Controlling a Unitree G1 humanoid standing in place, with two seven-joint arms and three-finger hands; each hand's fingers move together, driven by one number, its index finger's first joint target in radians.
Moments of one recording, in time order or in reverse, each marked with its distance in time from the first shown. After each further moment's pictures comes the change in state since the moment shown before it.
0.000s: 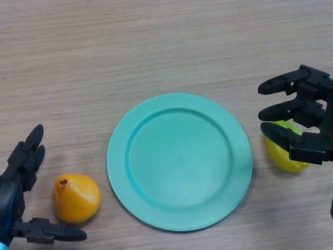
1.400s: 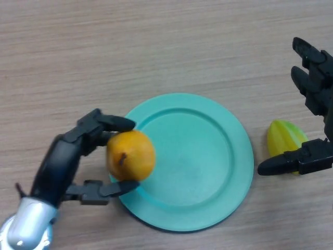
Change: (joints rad) left arm -0.083 -0.039 -0.239 -0.364 0.118 0.251 0.039; right arm -0.012 0.000 -0.002 0.001 -0.043 -0.033 -0.012
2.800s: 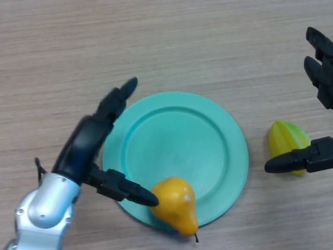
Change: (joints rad) left arm -0.066 0.000 -0.071 -0.269 0.119 0.407 -0.006; right arm 0.020 -0.002 -0.027 -0.042 -0.026 -0.036 -0.003
